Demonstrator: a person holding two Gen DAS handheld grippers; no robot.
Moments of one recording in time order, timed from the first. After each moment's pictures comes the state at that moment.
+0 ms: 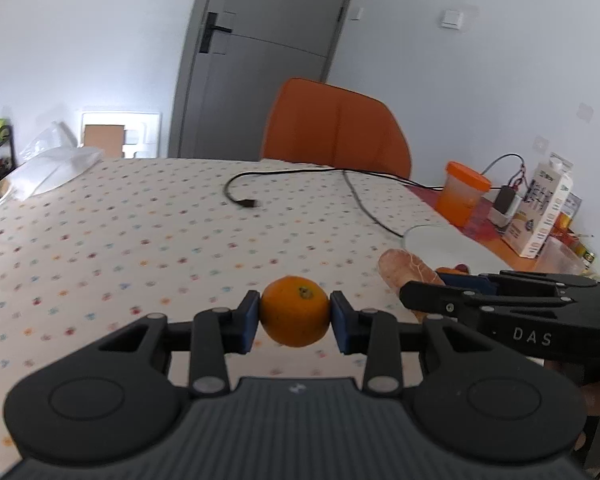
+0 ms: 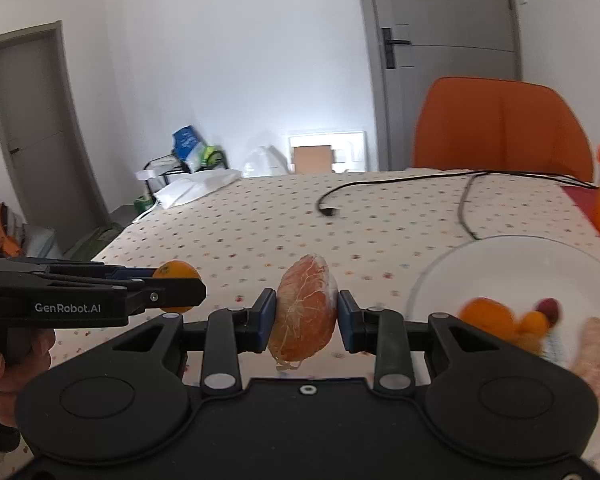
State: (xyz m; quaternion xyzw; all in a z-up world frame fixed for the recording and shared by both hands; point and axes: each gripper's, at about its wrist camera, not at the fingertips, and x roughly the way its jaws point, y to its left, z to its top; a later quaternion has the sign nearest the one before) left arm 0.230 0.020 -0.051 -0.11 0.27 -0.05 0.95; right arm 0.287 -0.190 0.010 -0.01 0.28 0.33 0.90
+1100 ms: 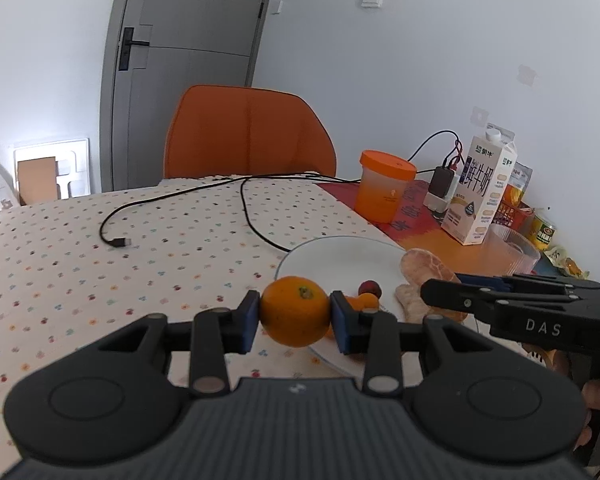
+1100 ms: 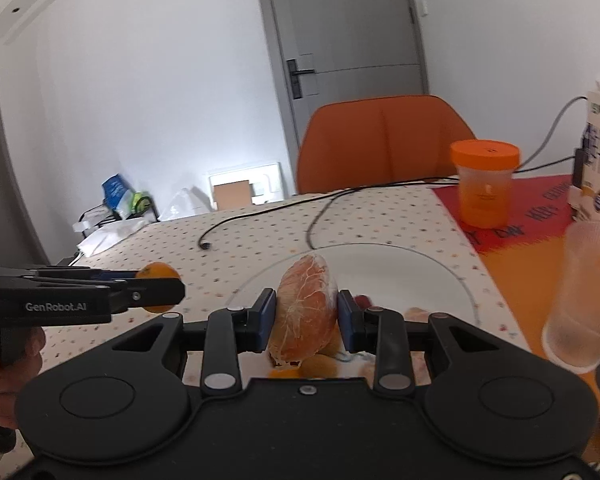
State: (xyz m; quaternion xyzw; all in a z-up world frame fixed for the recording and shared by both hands) left arm 0.279 -0.081 -0.032 -0.06 0.26 -0.13 0.95; right arm 0.295 -0.309 0.016 0.04 0.25 0.23 0.94
